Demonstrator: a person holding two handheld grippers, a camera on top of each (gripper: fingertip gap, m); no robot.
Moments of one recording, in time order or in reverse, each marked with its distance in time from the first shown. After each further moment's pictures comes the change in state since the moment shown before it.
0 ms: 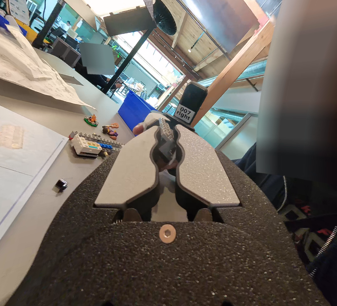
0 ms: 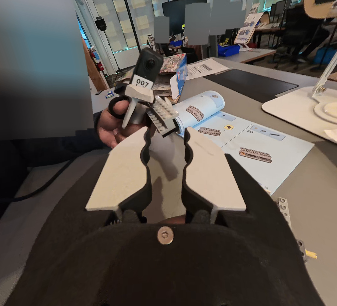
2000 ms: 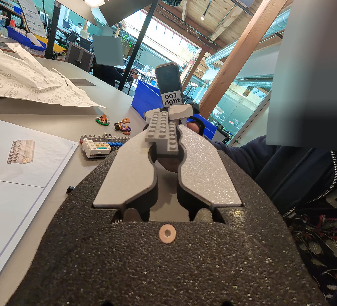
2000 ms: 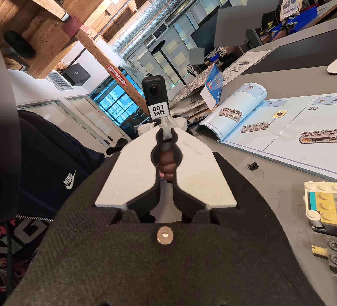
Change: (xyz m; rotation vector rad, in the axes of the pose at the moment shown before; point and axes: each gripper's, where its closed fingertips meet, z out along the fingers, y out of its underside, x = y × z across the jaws) left arm 0.003 0.019 0.014 -0.113 -0.070 0.229; right arm -0.004 -0.014 0.000 0.151 -0.216 0.503
